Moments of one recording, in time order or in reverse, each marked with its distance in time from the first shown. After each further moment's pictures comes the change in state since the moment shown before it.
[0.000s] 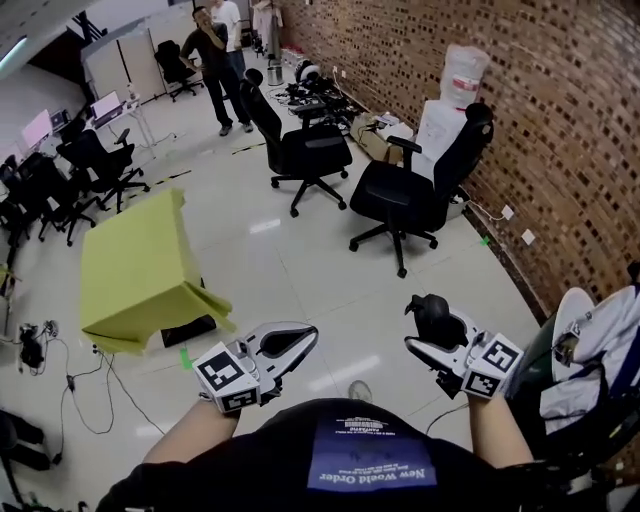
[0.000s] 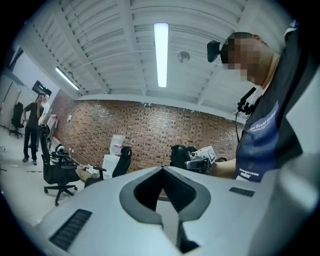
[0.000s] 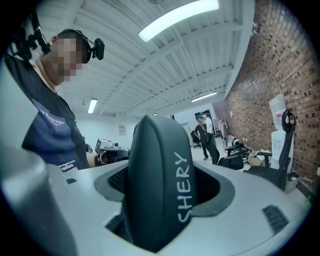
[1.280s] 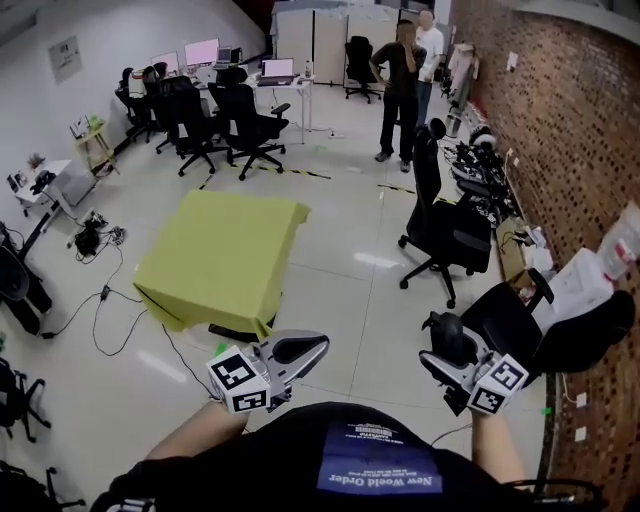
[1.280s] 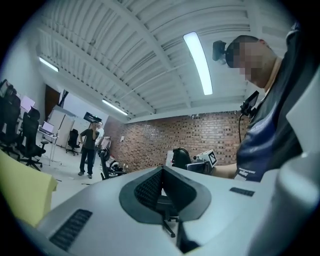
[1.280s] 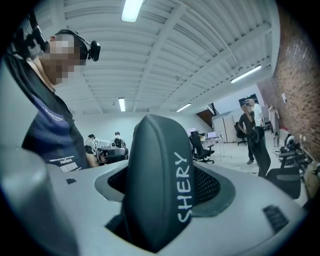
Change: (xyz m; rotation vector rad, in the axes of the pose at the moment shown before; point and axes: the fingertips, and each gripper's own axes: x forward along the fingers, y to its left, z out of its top) left arm -0.090 0.293 0.066 0.009 -0.173 0.556; right arm 0.377 -0.138 0.074 -0.077 0.109 0.524
